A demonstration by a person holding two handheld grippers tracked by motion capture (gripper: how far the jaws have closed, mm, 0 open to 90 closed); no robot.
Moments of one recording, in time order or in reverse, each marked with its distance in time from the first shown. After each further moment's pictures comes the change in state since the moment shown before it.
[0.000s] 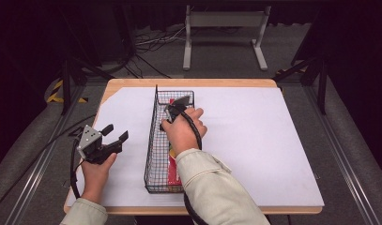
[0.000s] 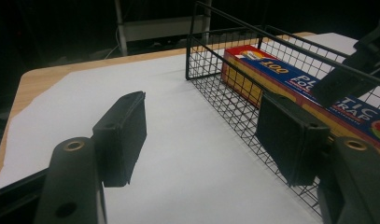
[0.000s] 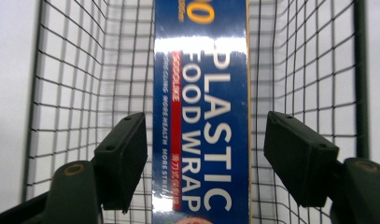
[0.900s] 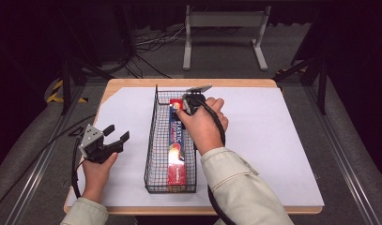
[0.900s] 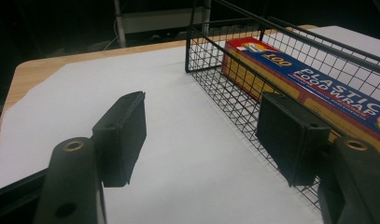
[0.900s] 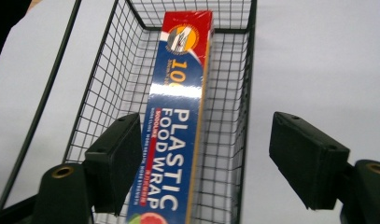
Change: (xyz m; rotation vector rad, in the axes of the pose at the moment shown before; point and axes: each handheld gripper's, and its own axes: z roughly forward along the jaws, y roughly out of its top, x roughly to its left) left arm 0.001 -0.001 0.005 0.030 -0.004 -0.010; right arm -0.051 0.008 -0.057 -0.227 0.121 -0.089
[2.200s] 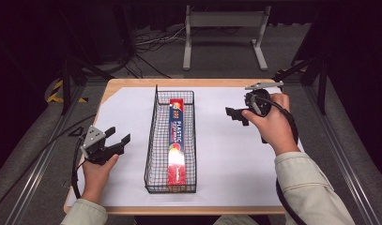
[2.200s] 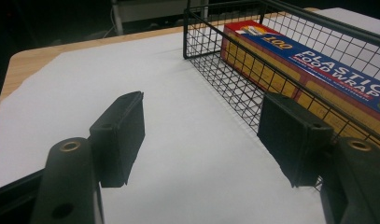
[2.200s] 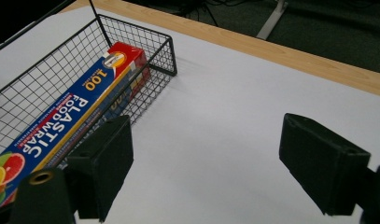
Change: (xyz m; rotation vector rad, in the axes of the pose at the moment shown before) left arm -0.002 -0.003 0.000 0.052 -0.002 0.022; right arm -0.163 -0.004 -0.055 -0.227 0.143 -0.324
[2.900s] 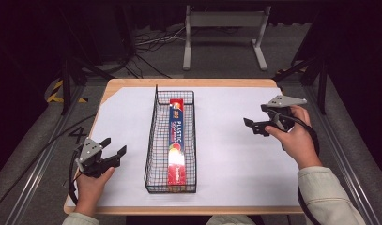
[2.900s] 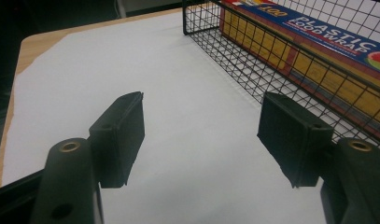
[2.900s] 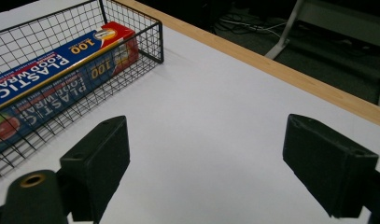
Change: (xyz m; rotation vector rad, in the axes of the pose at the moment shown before) left arm -0.011 -0.022 -0.025 0.044 0.024 0.037; right arm -0.045 -0.052 -0.016 -0.113 0.035 -0.168
